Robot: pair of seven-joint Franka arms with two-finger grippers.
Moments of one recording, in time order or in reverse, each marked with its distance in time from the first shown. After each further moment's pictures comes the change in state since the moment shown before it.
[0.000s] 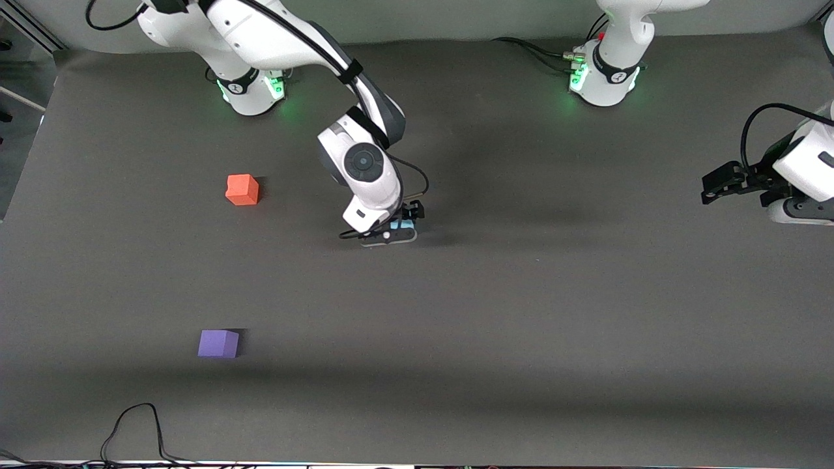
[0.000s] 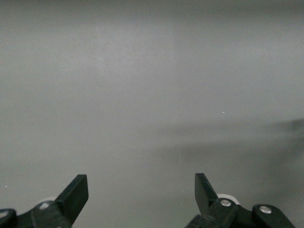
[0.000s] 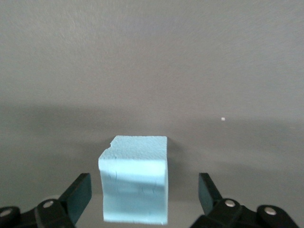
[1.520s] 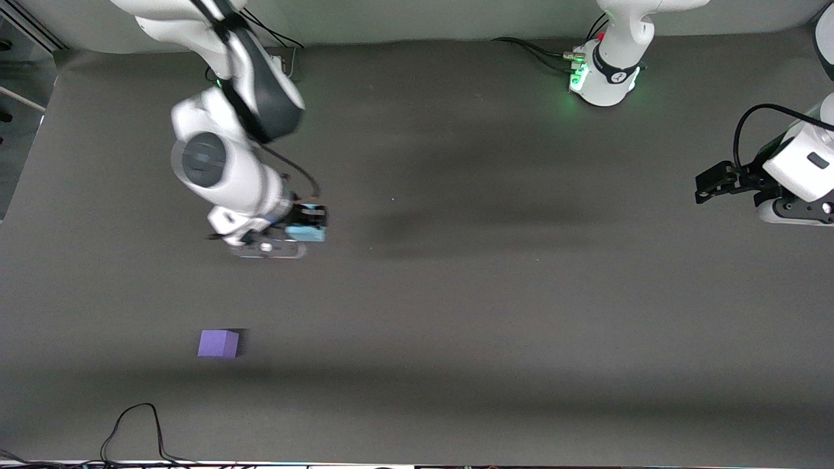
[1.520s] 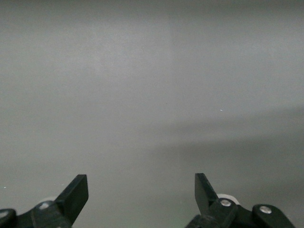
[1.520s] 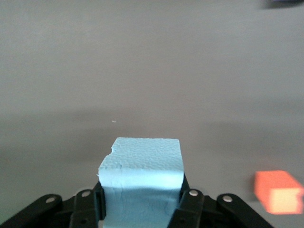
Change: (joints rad) left arm -0.002 0.000 -0.014 -0.006 0.001 0.000 0.000; right arm -0.259 -0.390 -0.127 0.048 0.001 -0.520 -0.203
